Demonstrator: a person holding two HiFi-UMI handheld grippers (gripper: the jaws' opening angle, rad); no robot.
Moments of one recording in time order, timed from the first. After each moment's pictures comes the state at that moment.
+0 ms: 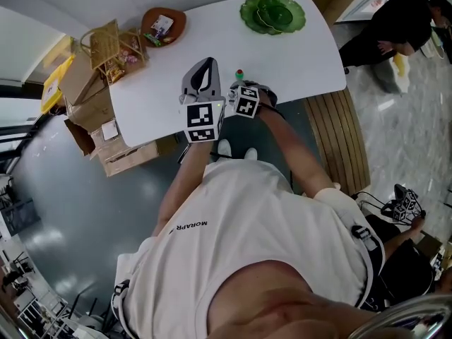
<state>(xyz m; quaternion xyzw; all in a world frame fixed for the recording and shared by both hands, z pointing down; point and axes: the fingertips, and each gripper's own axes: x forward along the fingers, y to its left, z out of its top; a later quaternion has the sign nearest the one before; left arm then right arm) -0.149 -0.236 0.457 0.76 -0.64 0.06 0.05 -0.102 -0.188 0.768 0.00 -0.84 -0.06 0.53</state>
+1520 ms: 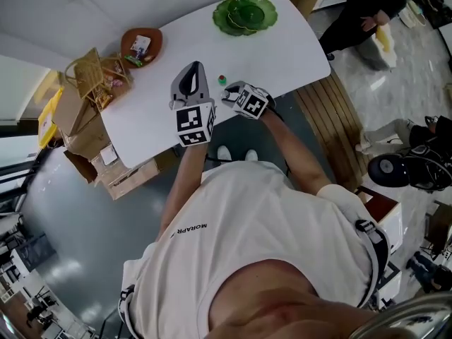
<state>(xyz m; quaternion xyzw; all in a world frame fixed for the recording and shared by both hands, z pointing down) -0.121 -0.251 0.448 0.79 -0.61 0.04 0.05 -0.067 -0.206 0.711 0.11 -0.91 0.07 0.40</state>
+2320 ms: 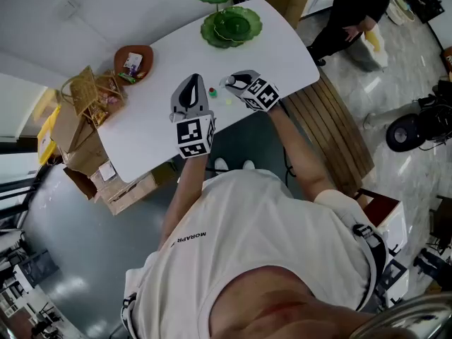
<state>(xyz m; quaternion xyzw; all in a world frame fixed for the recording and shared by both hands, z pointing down) -0.084 -0.245 0.439 0.80 -0.60 0.03 0.04 -0.002 -0.279 0.624 0.24 -0.92 0.10 0.30</state>
